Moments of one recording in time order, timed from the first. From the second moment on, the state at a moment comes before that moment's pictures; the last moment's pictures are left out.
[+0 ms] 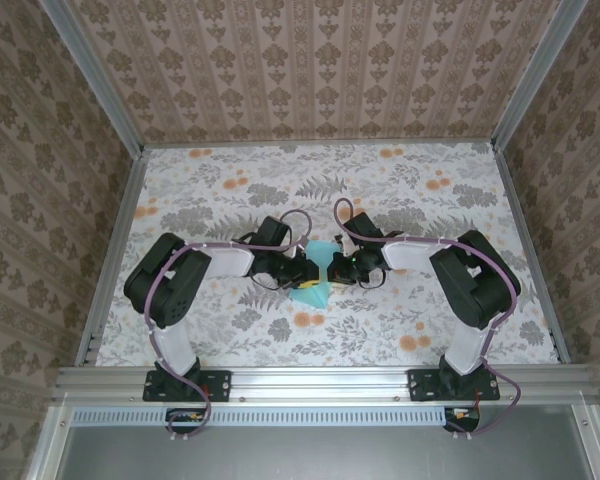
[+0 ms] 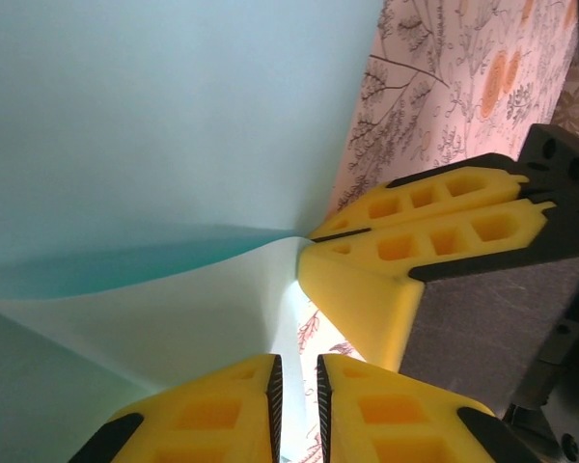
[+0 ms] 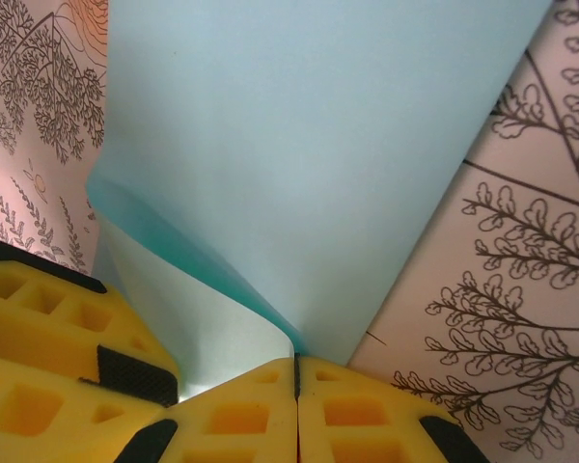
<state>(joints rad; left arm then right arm) -0.66 1.82 0.86 -0.04 0.75 -0.81 0.52 1.80 0.93 -0.27 -0.46 0.60</state>
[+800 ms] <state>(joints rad) -0.66 1.83 0.87 -0.08 0.72 -0.79 0.52 1.80 0.93 -0.28 -0.46 0.60</state>
